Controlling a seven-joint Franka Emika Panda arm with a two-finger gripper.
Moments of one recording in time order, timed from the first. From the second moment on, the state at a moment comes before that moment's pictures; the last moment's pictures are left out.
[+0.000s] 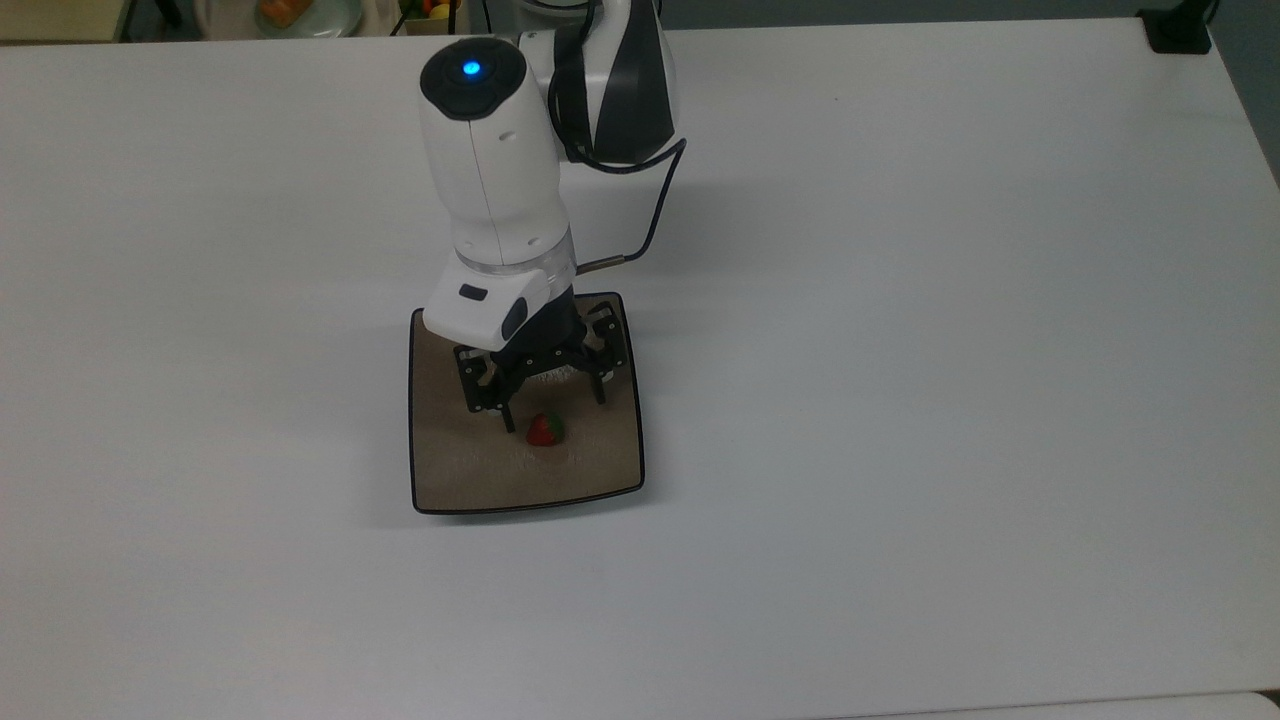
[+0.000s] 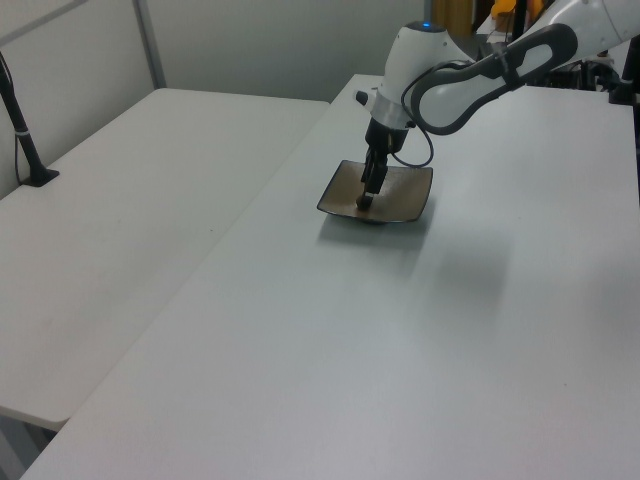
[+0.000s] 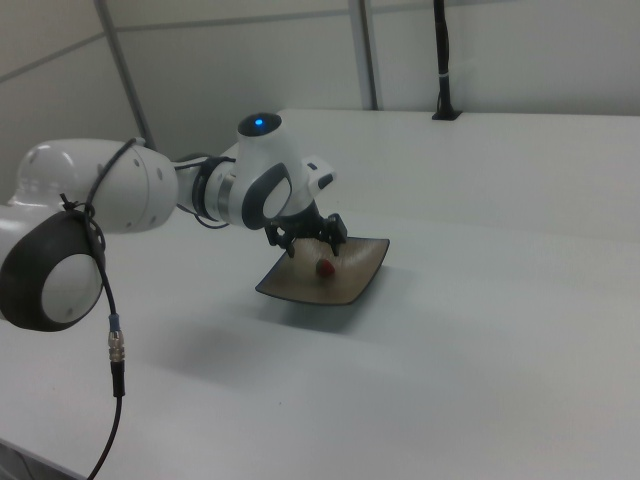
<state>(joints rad) -0.03 0.54 0.15 -1.59 0.02 2.45 -0.36</state>
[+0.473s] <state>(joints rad) -0.07 0.28 0.14 -1.58 0.02 1.99 -0.36</state>
